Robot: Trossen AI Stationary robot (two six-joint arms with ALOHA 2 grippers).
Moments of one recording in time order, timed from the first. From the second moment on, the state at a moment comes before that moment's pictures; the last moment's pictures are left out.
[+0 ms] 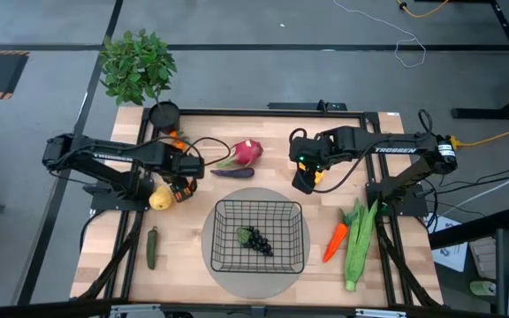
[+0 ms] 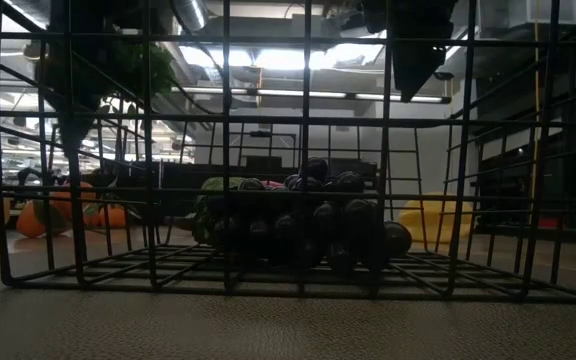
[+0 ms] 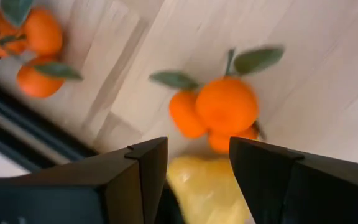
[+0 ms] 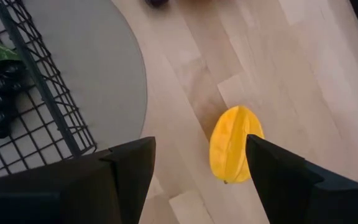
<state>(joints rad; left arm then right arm) 0.05 1.22 0.89 -1.16 -0.21 -0.53 -0.04 1.53 1.47 -1.20 0.16 0.39</state>
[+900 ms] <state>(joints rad) 0.04 1.33 0.75 -1.05 -0.23 -0.65 -0.02 1.53 1.47 -1.27 0.16 0.42</state>
